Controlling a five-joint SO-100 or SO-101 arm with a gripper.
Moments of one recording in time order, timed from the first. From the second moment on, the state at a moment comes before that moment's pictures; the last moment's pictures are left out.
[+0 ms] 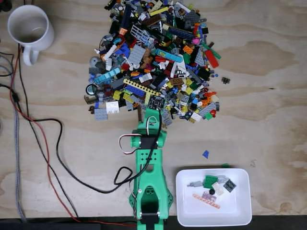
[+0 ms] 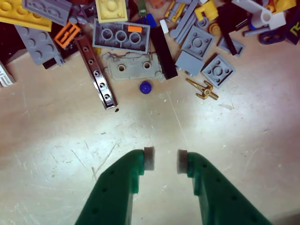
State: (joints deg) arm -2.2 134.9 139.0 65.8 -68.4
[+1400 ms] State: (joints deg) arm -4.4 104.5 137.1 42.4 -64.8
